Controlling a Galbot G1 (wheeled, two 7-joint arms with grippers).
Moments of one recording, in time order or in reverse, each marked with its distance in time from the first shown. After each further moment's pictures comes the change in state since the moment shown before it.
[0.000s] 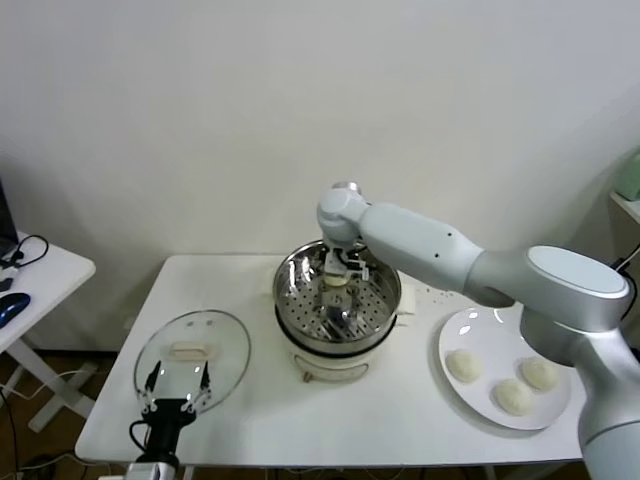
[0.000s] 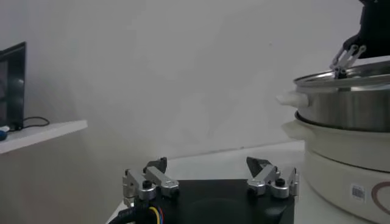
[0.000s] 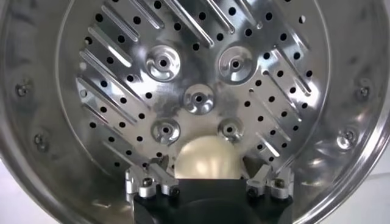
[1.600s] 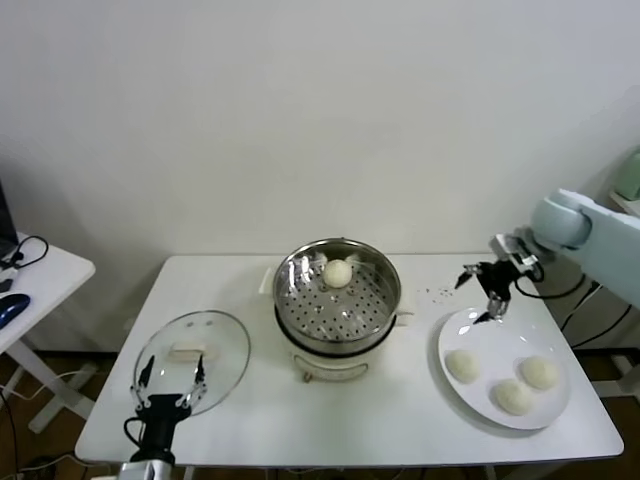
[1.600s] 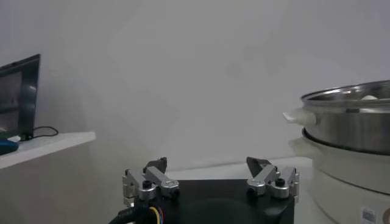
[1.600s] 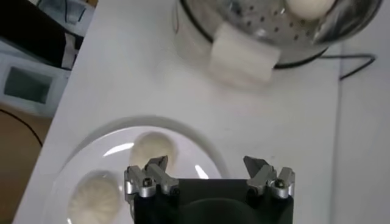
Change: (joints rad) left arm 0.010 0.013 0.000 -0.032 -0.027 -0.019 -0.030; right arm -0.021 -0.802 -0.074 0.245 0.823 -0.499 0.011
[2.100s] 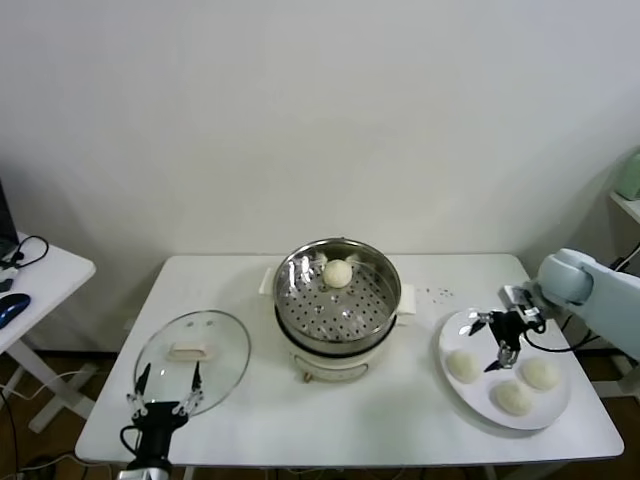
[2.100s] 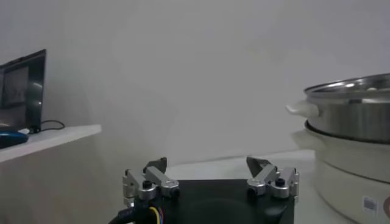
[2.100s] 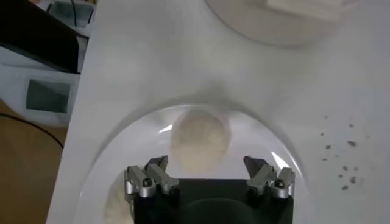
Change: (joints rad) left arm 0.019 -0.006 -0.011 0.015 0.000 -0.016 -0.002; right arm -0.211 0.006 0.089 -0.037 -0.038 -0.019 0.050
